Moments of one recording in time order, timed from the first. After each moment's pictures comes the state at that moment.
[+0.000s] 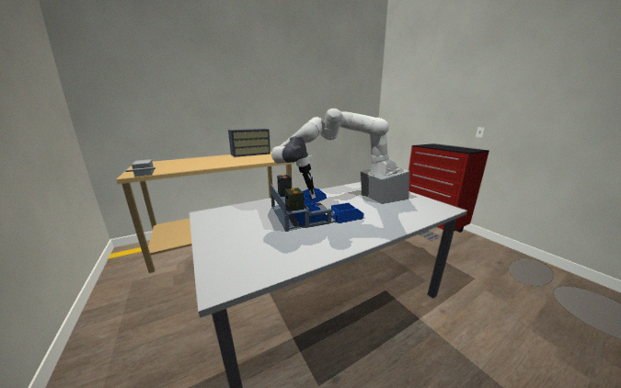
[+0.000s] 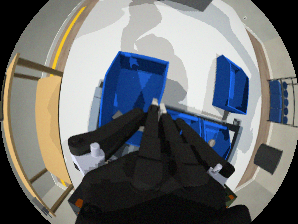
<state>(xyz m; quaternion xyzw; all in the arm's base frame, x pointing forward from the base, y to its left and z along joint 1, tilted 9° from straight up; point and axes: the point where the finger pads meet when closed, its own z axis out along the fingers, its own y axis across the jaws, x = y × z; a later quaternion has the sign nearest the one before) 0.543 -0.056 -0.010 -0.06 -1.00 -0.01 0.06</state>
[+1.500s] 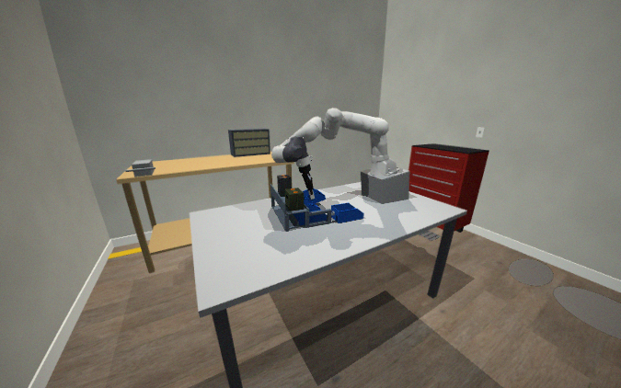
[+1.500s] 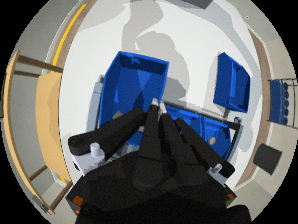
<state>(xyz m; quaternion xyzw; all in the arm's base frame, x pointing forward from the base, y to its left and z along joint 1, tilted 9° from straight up) 0.551 -0.055 -0.012 -0.06 -1.00 0.00 0.05</state>
